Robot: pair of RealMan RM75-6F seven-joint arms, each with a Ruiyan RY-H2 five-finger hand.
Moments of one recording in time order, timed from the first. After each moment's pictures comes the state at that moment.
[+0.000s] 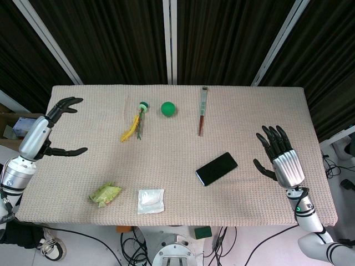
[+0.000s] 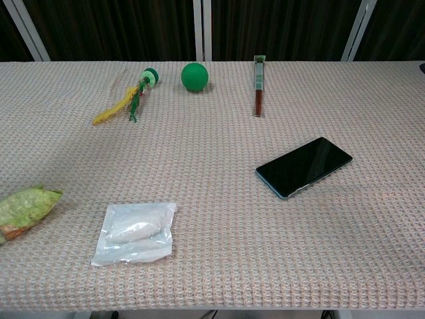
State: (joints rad) left arm -0.46 -0.93 -0.20 -1.66 1.62 1.37 -0.82; right arm 0.36 -1.55 0.13 -1.03 -1.76 1.70 0.20
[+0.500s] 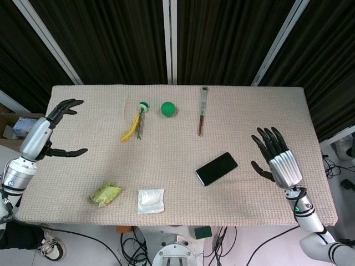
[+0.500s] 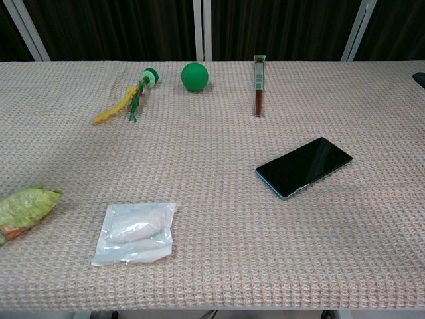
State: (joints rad) left arm -0.46 -0.94 -0.18 -1.64 1.62 1.36 -0.80; right arm 0.38 -1.52 0.09 -1.06 -1.78 1.68 0.16
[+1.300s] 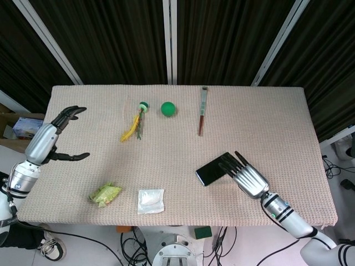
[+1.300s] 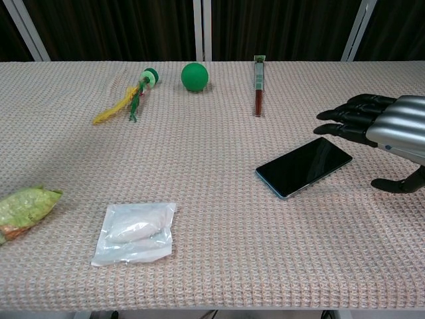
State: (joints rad) left arm -0.46 -0.98 -0.14 -1.61 1.62 1.35 -0.69; right arm 0.49 -1.34 -0.03 -1.51 -1.67 1.05 -0.49
